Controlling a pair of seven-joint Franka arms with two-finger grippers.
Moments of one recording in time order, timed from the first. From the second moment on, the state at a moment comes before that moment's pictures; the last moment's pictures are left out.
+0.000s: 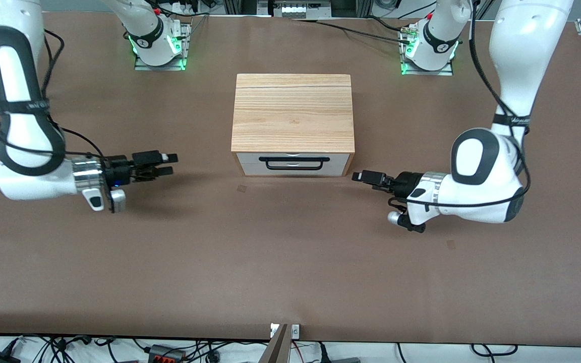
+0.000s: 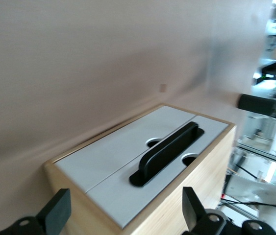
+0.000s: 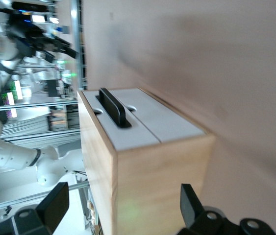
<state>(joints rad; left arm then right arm) -0.10 0.64 -0.15 -1.45 -0.82 1.75 0.25 0.05 0.53 -0.03 -1.74 1.08 1.61 -0.71</state>
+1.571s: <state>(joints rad) -0.10 0.72 -0.27 -1.77 -1.34 1.91 0.57 0.38 0.70 -0.03 -1.90 1.80 1.75 -1.04</state>
